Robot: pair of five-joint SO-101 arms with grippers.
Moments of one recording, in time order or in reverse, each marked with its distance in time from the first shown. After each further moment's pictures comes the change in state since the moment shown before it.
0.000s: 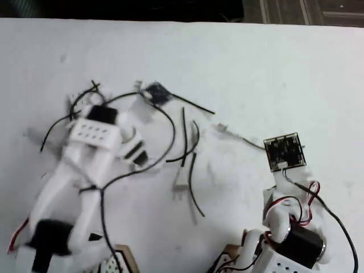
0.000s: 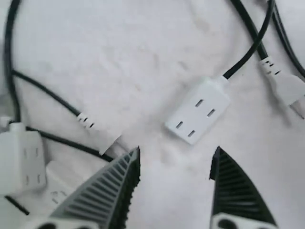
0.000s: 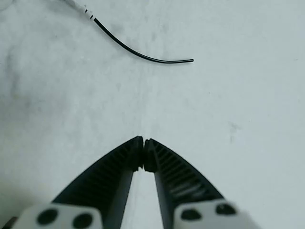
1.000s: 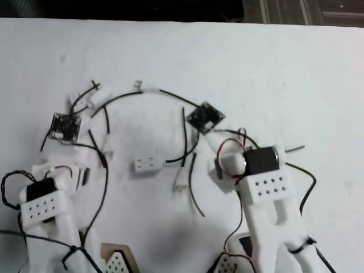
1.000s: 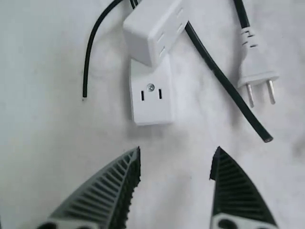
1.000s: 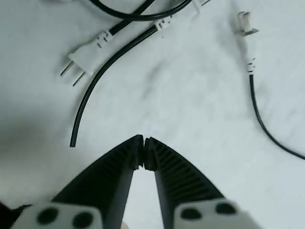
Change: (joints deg) left arm -34.5 -33.8 45.5 -29.5 -0.1; right arm -38.2 42.5 -14.6 -5.8 -7.8
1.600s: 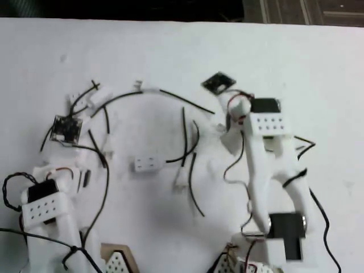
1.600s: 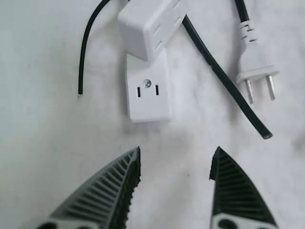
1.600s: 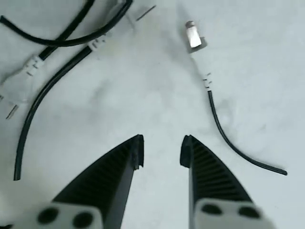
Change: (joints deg) left arm 0.0 -0.2 1.4 -0.4 0.0; right arm 10.9 33.9 -20.7 -5.3 5.5
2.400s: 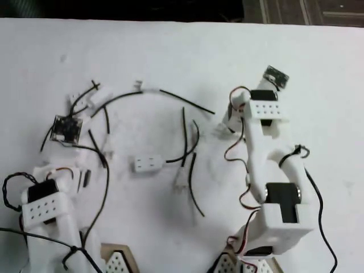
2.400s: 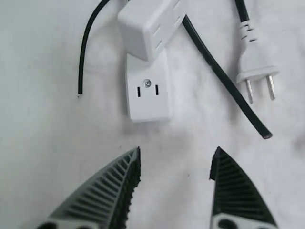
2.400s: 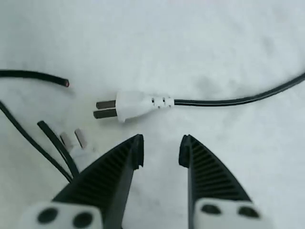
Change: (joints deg) left arm 0.0 0.0 0.0 0.0 0.0; right arm 1.7 14.3 -7.4 -8.6 -69.1
